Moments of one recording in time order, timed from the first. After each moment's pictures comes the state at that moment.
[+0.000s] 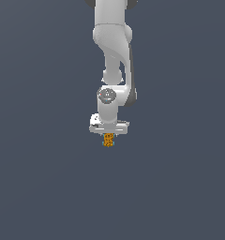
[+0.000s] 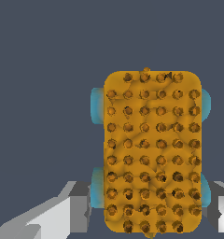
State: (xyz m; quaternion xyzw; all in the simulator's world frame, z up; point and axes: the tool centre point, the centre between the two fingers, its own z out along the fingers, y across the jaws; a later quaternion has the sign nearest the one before) arm -0.062 -0.020 0.016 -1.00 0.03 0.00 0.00
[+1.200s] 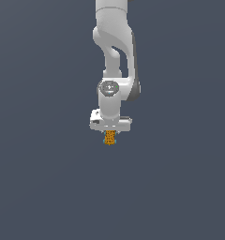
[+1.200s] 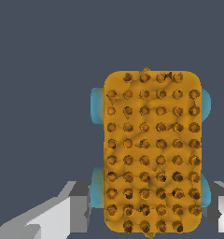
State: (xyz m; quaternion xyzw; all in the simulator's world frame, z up) arm -0.050 -0.011 0.060 -1.00 0.03 0.00 0.00
